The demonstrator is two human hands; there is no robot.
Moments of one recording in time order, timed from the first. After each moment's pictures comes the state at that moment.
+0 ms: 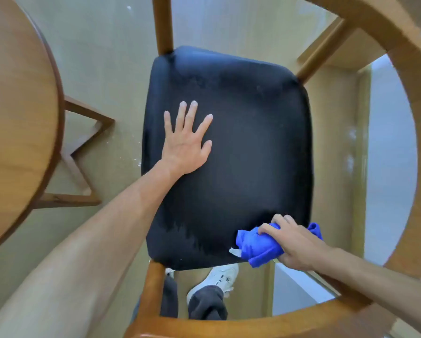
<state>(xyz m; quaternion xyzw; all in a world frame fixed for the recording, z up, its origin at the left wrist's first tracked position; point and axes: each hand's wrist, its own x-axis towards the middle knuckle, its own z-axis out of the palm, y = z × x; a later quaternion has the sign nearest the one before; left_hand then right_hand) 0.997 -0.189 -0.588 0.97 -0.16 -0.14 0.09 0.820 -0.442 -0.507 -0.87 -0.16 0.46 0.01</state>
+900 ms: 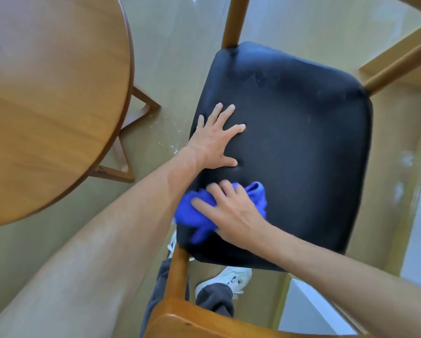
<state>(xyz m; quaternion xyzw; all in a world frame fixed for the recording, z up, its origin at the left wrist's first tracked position) 0.994 -0.123 -0.562 0.94 -0.16 -0.27 0.12 0.875 -0.254 -0.531 -0.89 -0.43 0.15 0.06</state>
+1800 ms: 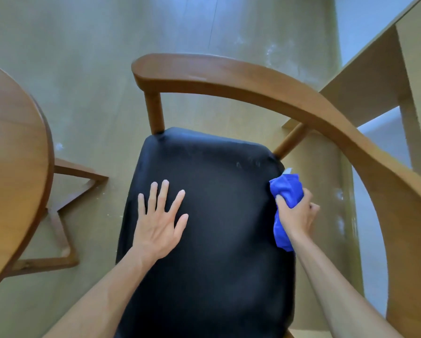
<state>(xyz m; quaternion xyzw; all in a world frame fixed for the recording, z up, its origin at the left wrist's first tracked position) 0.985 -0.167 -0.566 0.98 -0.08 -0.14 0.08 1.009 -0.472 -0.542 -0.86 0.43 0.05 0.29</state>
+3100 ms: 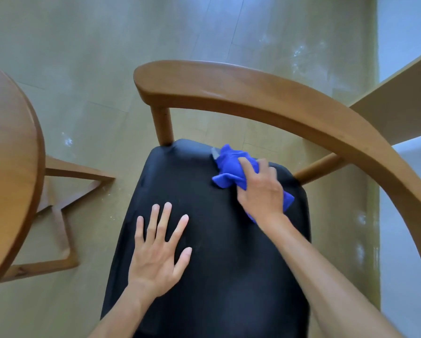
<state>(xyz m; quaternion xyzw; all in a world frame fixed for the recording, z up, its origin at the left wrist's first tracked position) 0.980 -0.176 -0.609 0.99 -0.08 -0.06 0.06 1.127 -0.389 -0.555 -1.00 -0.03 0.05 0.06</state>
